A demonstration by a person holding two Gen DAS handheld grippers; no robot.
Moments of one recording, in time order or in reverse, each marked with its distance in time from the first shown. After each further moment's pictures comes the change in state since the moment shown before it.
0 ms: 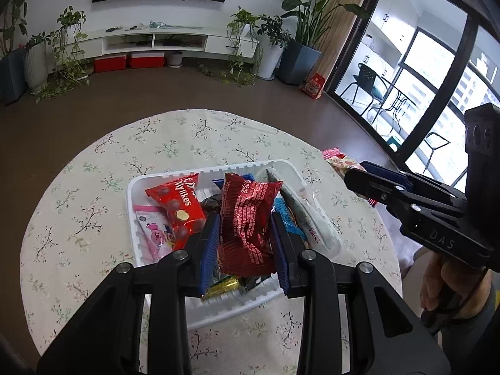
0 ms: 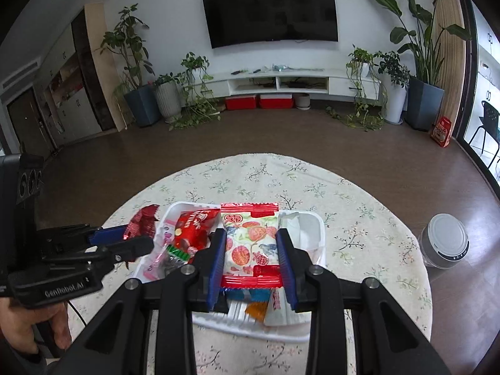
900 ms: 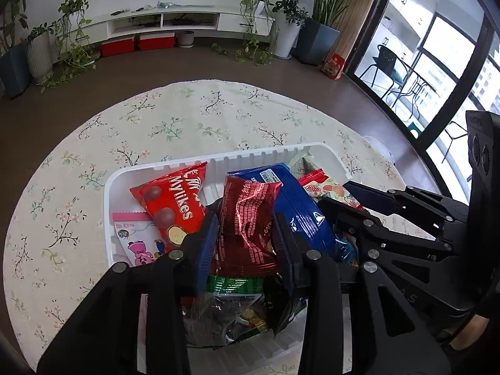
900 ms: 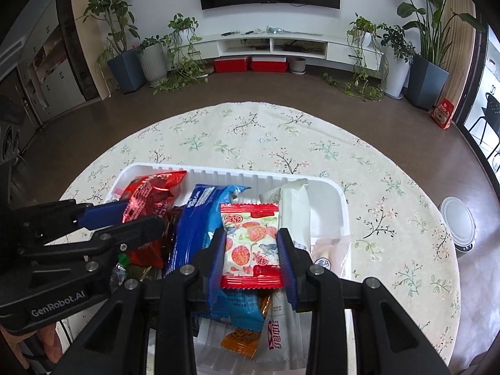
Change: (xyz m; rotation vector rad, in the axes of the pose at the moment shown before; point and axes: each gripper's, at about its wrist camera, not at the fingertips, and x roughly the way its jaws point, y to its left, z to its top) left arm 0.109 0.016 0.003 -0.001 0.091 0.076; right arm 0.099 -0.006 -0.021 -0.023 0.155 -0.057
